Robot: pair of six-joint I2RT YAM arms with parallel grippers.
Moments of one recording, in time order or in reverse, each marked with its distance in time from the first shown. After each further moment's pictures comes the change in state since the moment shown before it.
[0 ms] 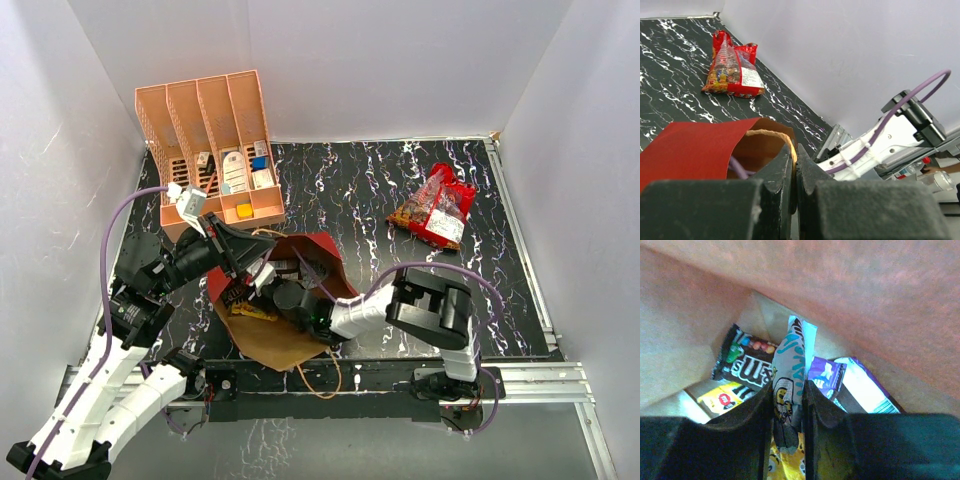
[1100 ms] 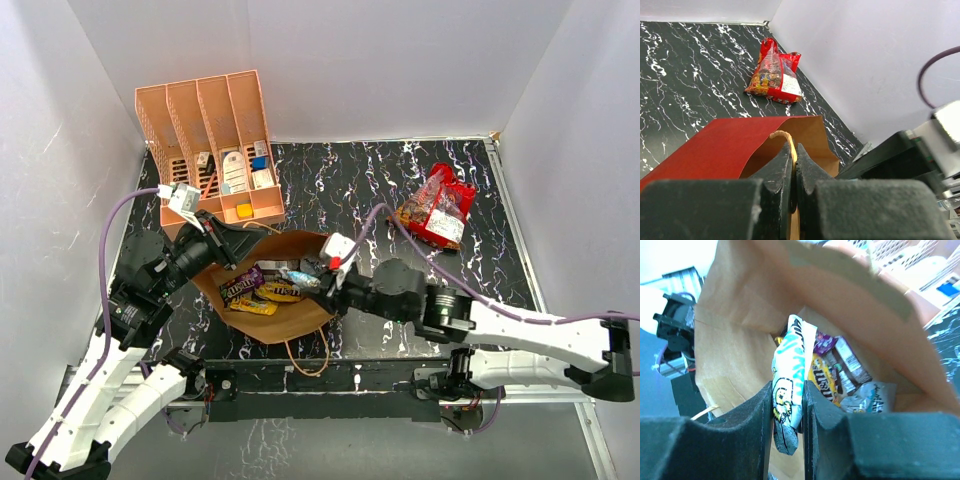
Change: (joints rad) left arm 0.000 0.000 0.019 -0.097 -0.215 0.049; right arm -0.001 -0.932 -0.090 -0.857 -0.275 0.110
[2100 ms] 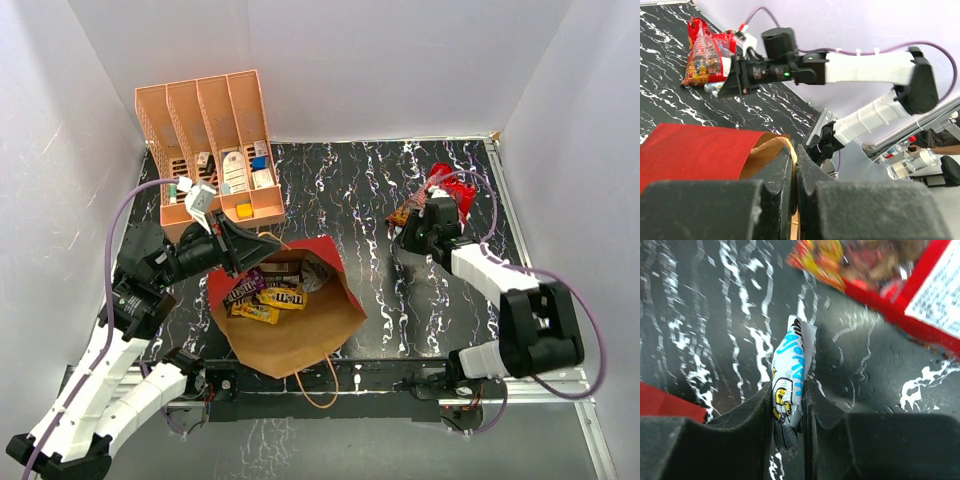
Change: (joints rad) left arm 0.000 0.061 0.041 0.063 0.303 -0.027; right arm -1.039 0.314 -0.126 -0.029 -0.174 0.382
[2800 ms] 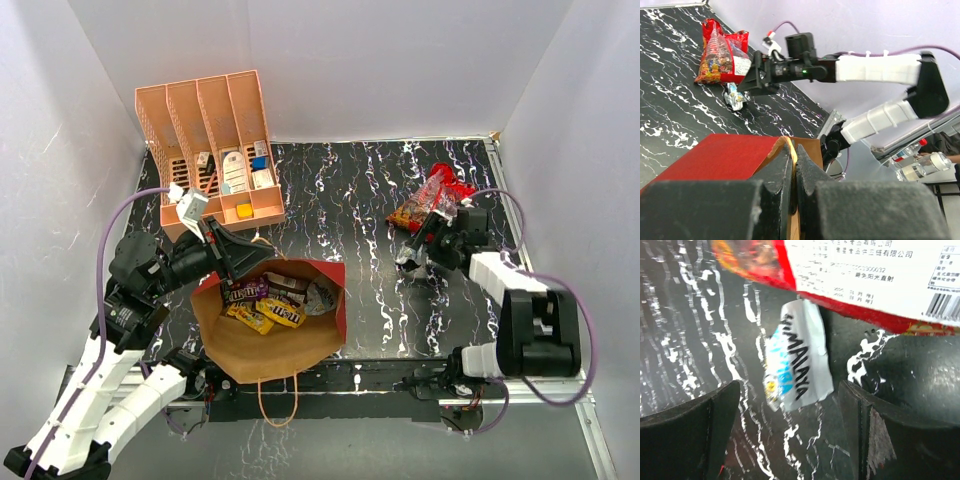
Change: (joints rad) left arm 0.000 -0.063 -0.008 -0.067 -0.029 0.027; right arm -0.247 0.086 -0.086 0.029 -0.212 0.078
